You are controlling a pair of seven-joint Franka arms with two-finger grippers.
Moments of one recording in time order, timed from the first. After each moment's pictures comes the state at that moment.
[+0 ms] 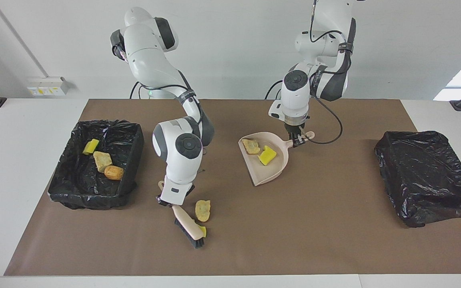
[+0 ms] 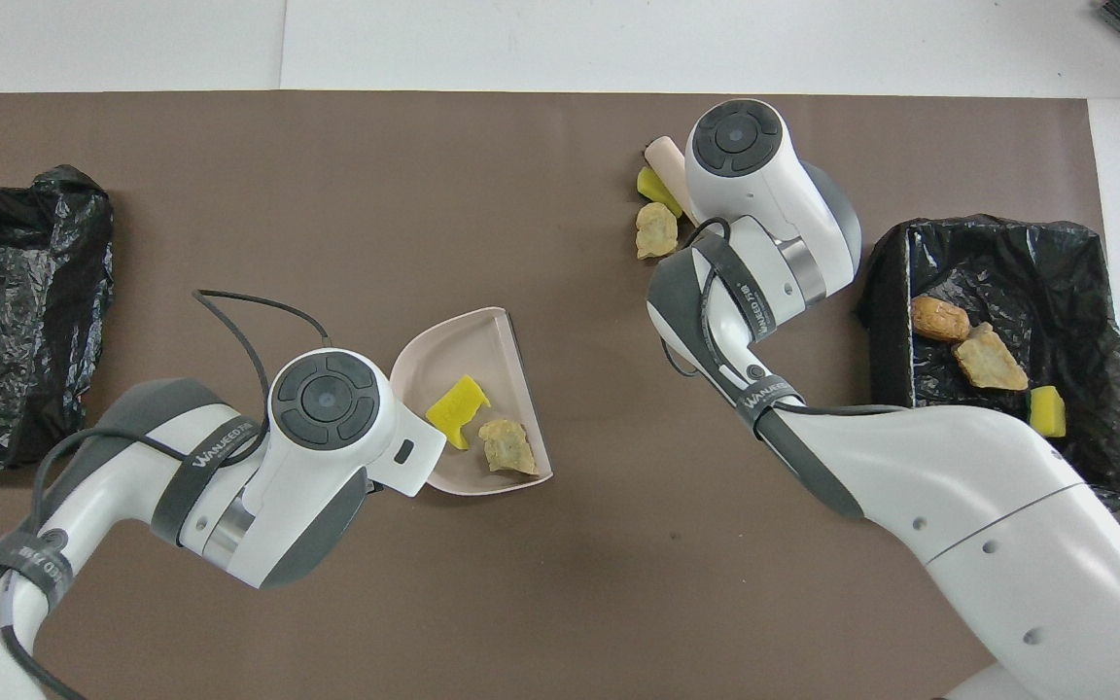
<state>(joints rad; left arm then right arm) -0.19 0.05 -0.33 -2.19 0.21 2.11 0.71 0.19 0.73 0.19 -1.27 -0.38 1.88 -0.09</state>
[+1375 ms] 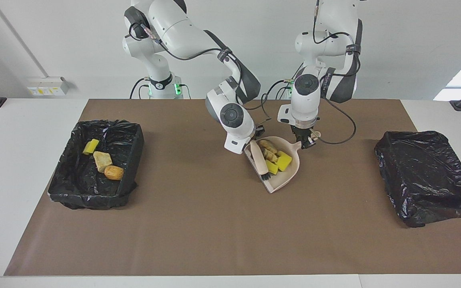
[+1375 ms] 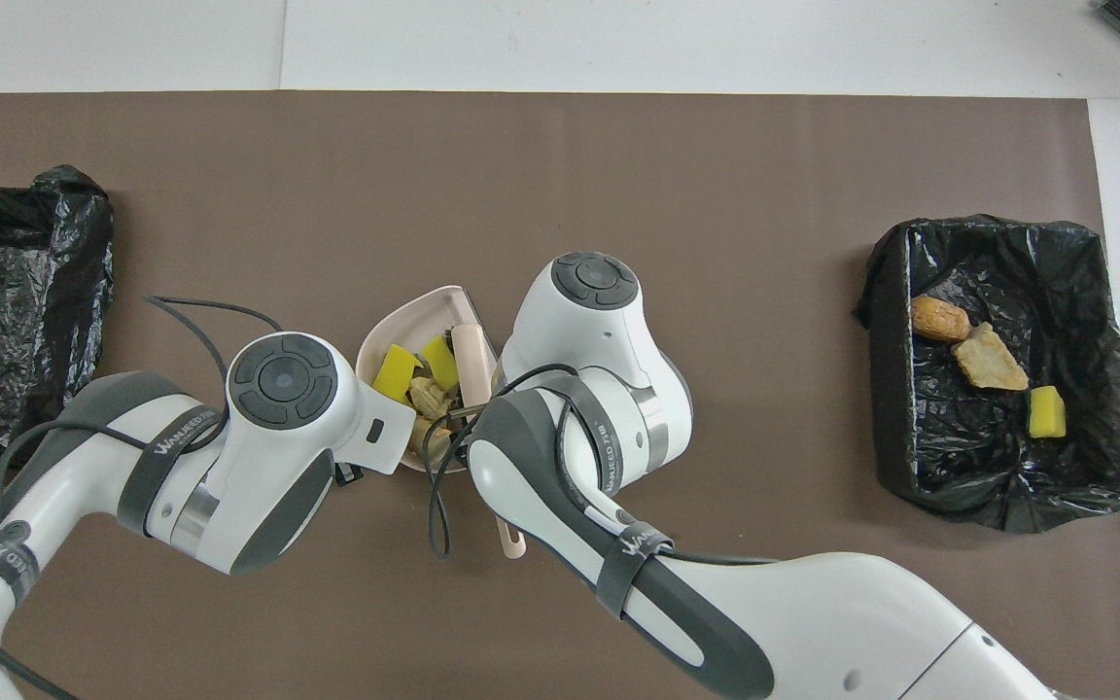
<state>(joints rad) -0.13 0.05 -0.33 -2.19 0.21 2.11 0.62 0.41 0.52 0.26 -1.61 0.41 1.91 0.21</state>
